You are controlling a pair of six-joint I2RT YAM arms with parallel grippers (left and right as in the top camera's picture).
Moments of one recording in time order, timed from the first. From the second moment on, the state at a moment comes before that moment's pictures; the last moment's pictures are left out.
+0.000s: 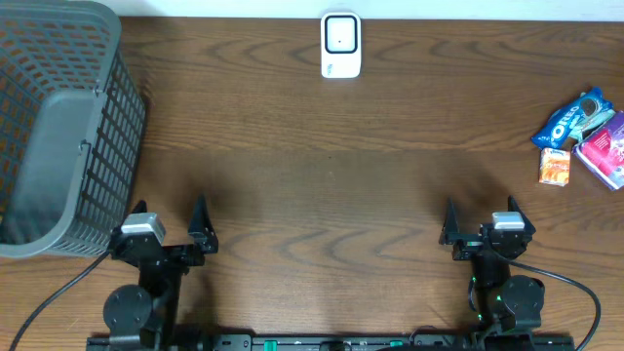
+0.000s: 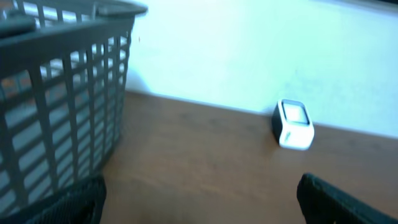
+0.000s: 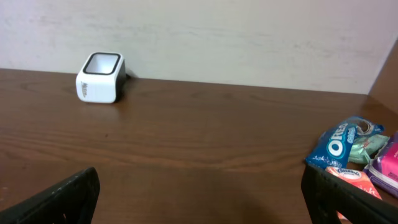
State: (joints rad) left arm 0.03 0.04 0.28 -0.32 0.05 -0.19; right arm 0.06 0.01 0.01 -0.07 0.06 -0.05
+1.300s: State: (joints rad) left arm 0.04 0.01 0.01 -0.11 0.02 0.01; right arm 0.06 0.01 0.01 -0.07 0.06 -0.05
